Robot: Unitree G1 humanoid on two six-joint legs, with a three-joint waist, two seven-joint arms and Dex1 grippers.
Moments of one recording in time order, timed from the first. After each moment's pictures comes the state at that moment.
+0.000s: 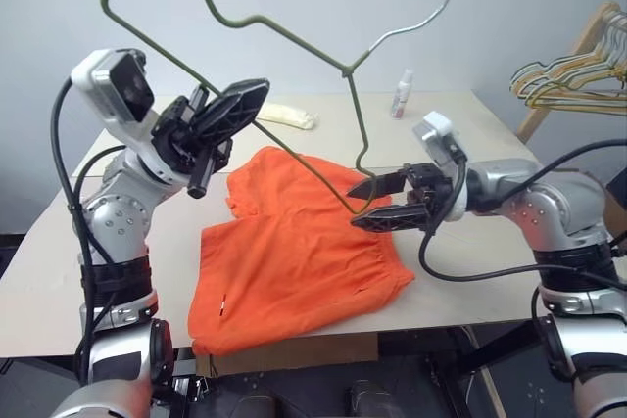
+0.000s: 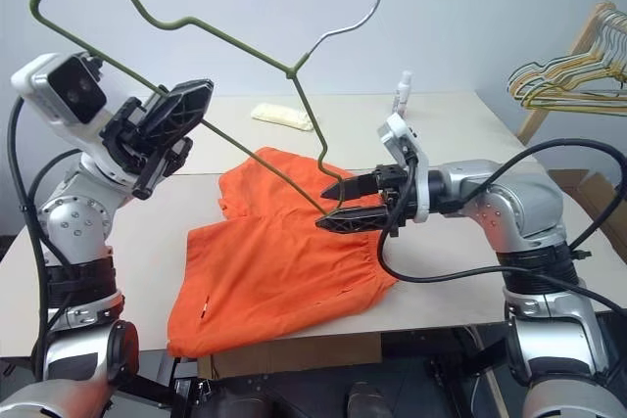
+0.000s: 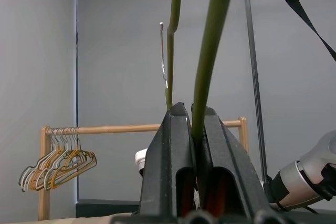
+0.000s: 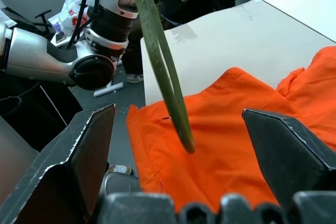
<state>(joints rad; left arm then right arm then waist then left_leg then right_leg) -0.67 0.43 0.29 -0.10 -1.10 0.61 -1.14 -0.74 -0.68 0.09 -0.07 0.79 0.96 1.23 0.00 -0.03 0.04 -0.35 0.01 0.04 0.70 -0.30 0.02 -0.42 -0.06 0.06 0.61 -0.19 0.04</state>
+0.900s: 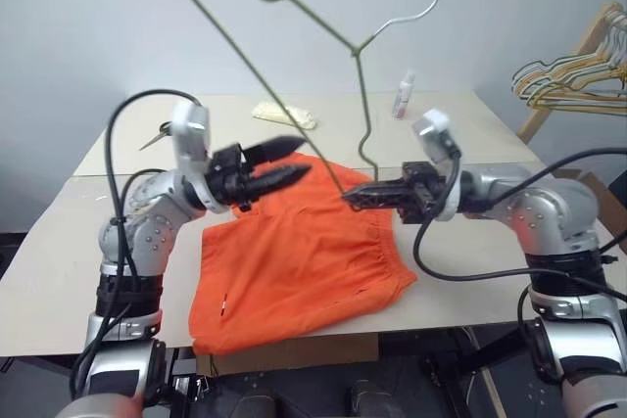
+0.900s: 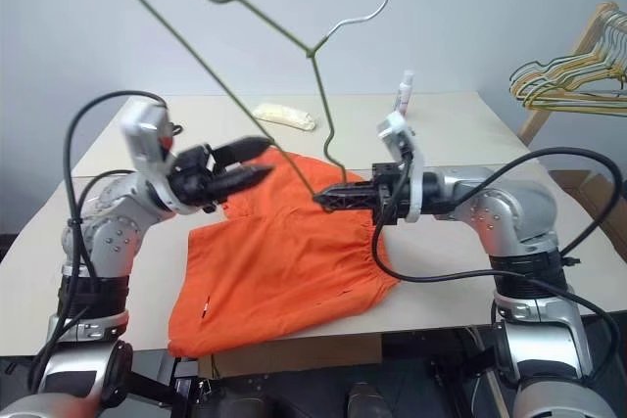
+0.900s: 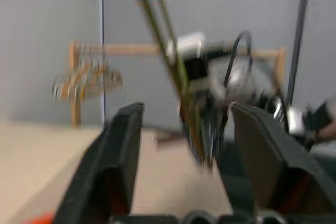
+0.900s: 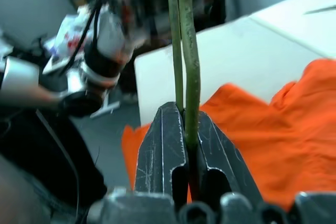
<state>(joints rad) -0.54 0.49 0.06 -0.07 -0.75 0.52 -1.14 -0.70 -0.62 -0.02 -0.10 0.86 1.02 1.08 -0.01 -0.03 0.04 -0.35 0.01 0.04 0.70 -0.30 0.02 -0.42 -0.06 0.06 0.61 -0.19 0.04</state>
